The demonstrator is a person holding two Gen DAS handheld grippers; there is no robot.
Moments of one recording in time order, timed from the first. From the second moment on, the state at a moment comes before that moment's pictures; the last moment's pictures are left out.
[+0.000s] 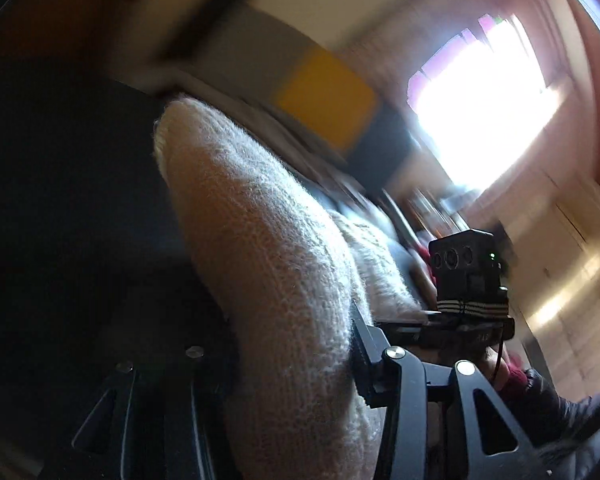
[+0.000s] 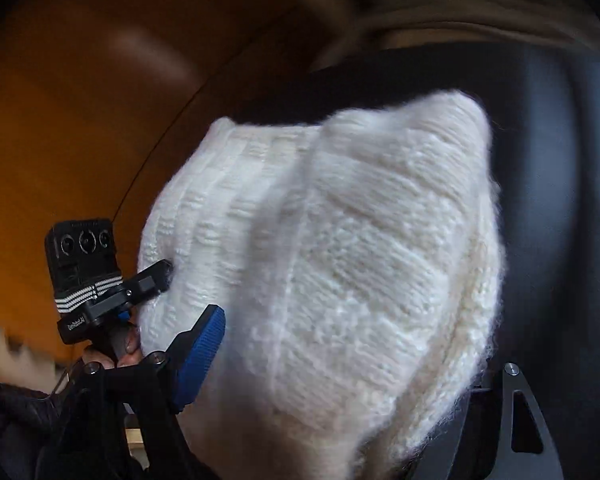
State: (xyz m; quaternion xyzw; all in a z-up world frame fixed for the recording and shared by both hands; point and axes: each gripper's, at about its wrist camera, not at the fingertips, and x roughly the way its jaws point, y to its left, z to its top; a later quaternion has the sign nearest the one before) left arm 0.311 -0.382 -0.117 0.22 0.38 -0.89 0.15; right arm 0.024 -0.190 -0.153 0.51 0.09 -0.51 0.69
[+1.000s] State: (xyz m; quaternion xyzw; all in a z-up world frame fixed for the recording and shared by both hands) left arm 0.529 -0.549 -0.106 0.12 0.36 -0.78 0.50; right arm 0.241 -0.495 -0.058 0.24 0.30 -0.42 0.82
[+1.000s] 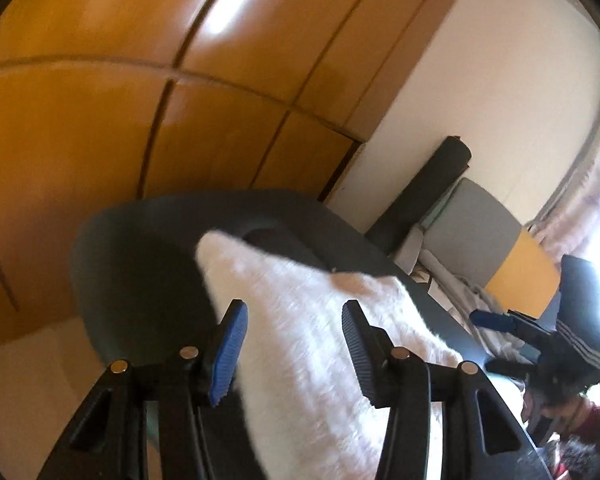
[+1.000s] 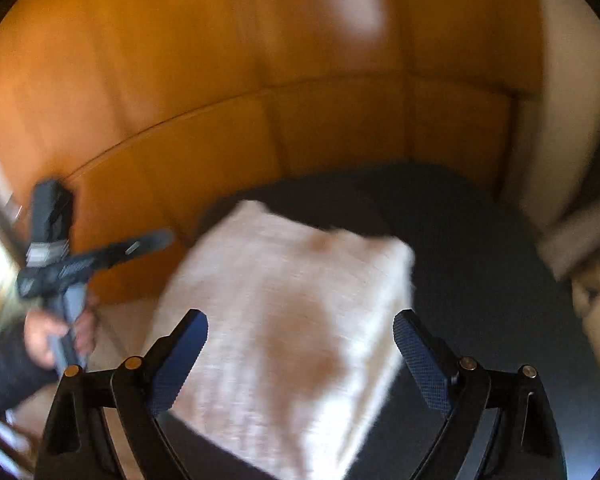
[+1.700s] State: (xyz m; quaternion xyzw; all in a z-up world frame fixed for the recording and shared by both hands) left arm 0.505 -0.538 -0.113 0.23 0.31 -0.71 0.59; right arm 0.308 -0.513 -0.158 0.26 0.34 -0.42 0.80
